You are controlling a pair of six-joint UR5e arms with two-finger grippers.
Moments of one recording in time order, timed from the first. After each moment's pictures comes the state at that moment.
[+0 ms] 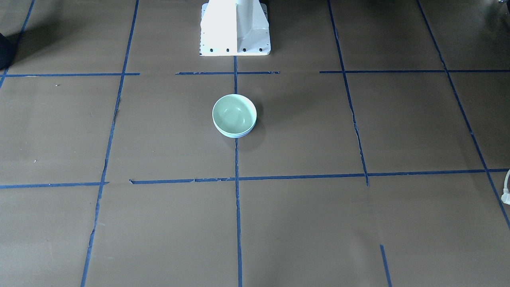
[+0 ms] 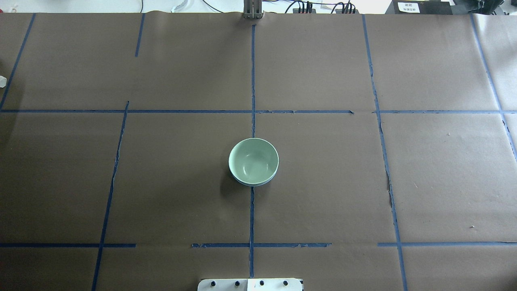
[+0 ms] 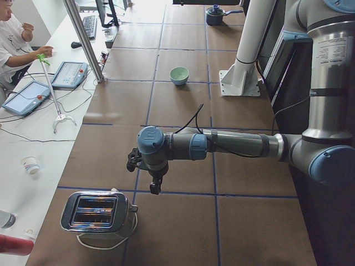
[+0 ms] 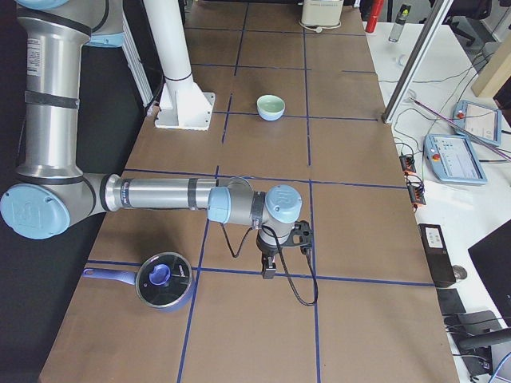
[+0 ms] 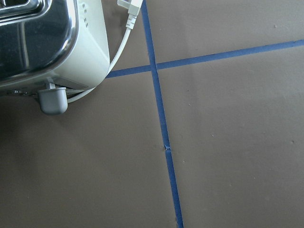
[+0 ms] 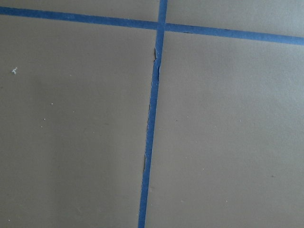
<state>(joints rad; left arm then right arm) -1.57 -1.50 -1.71 -1.49 -2.38 0.18 1.52 -1.69 1.72 -1.69 2.32 -0.11</state>
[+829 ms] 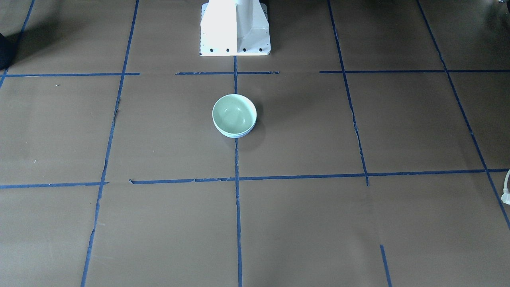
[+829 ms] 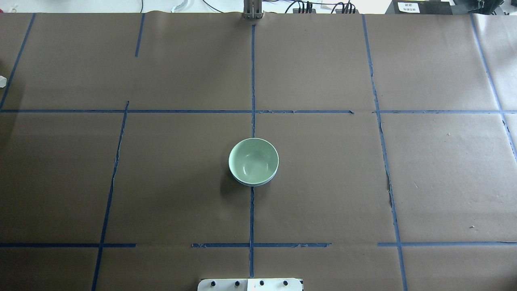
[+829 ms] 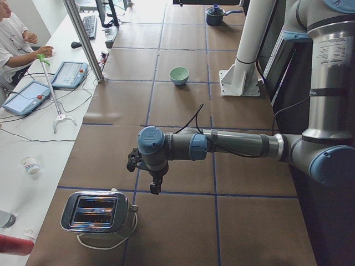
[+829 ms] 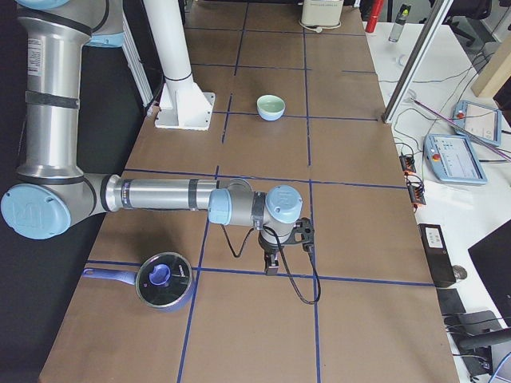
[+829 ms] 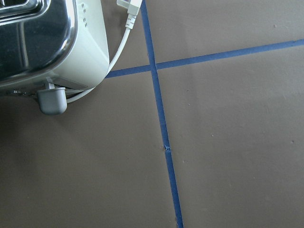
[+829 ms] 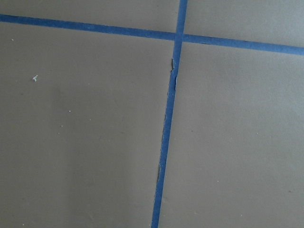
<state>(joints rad) -1.57 -1.50 -1.70 -1.49 -2.38 0.18 1.51 -1.69 1.70 -1.62 2.36 -0.10</state>
